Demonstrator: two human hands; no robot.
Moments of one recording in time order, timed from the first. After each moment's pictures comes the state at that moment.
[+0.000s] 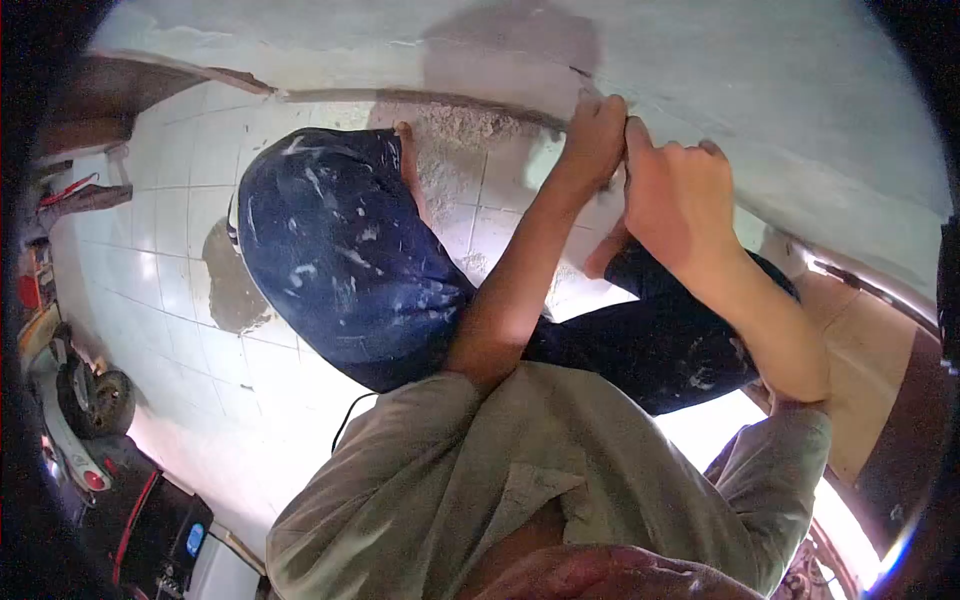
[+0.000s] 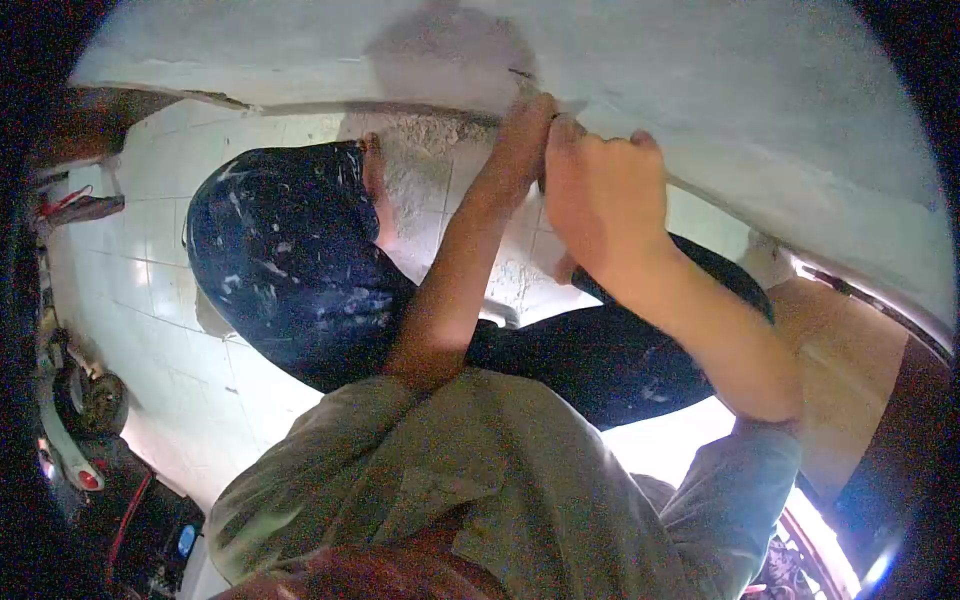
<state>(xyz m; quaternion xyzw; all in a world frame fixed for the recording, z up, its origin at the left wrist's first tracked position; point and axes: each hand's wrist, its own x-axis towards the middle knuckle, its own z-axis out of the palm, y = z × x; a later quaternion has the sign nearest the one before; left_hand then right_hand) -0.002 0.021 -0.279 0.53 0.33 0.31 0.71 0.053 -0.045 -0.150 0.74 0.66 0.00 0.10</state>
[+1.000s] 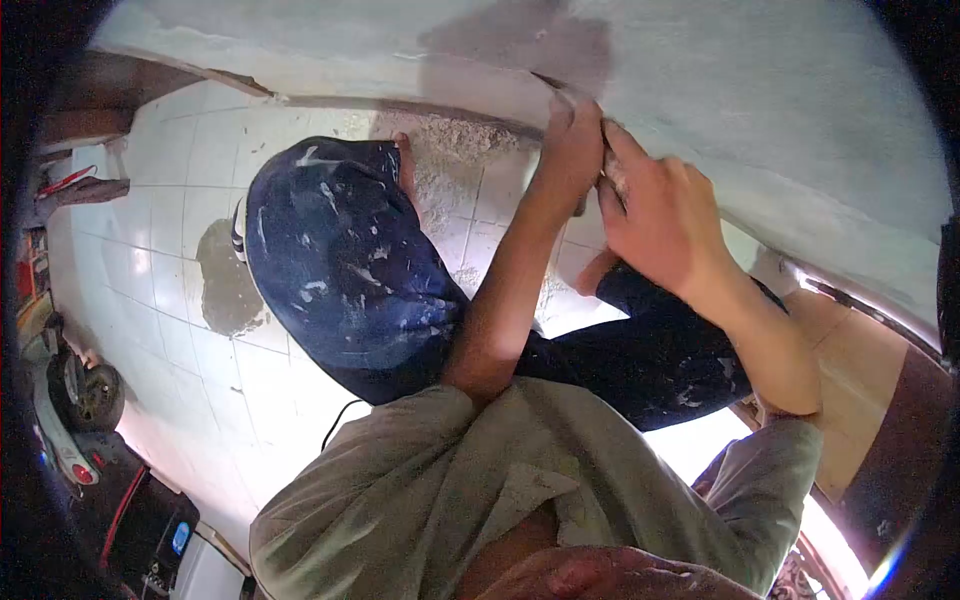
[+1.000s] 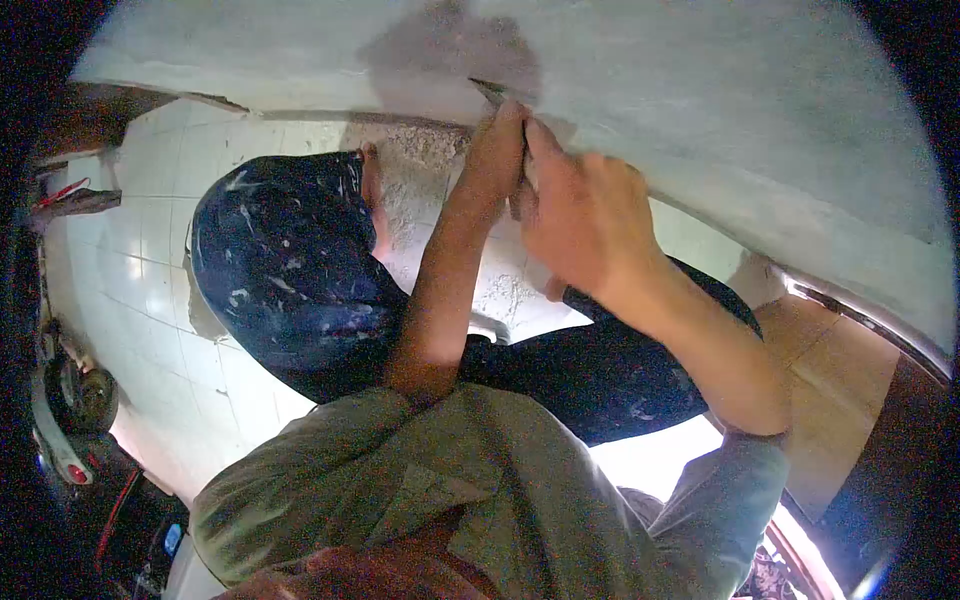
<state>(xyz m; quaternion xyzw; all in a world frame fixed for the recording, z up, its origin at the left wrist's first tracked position) -0.010 0.047 -0.254 0.40 0.42 0.28 0.77 0.055 -0.033 -0.146 0.76 0.64 -0.12 -0.04</state>
